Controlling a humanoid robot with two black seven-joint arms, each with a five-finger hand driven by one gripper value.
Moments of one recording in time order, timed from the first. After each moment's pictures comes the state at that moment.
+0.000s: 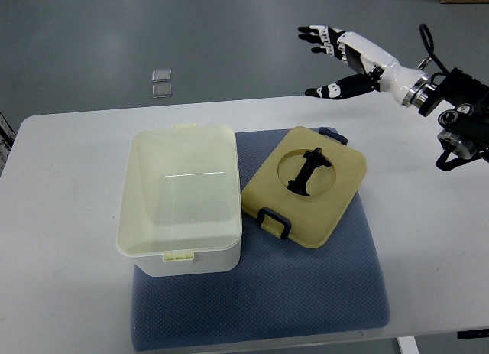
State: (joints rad) left arm 0.02 0.00 -0.04 -0.16 0.03 0.02 0.06; right arm 0.98 -0.51 0.31 0.91 -0.52 0.07 0.61
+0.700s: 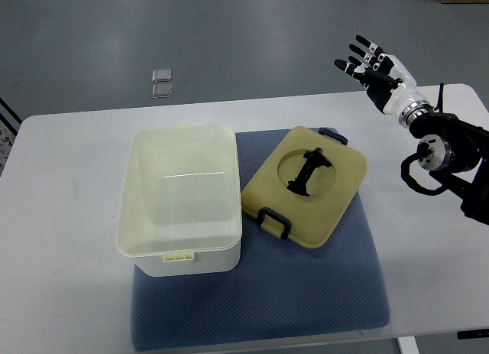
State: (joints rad) left arm 0.01 0.00 -0.05 -0.16 0.03 0.02 0.06; right arm 0.87 -0.35 0.39 0.80 0.10 0.01 0.41
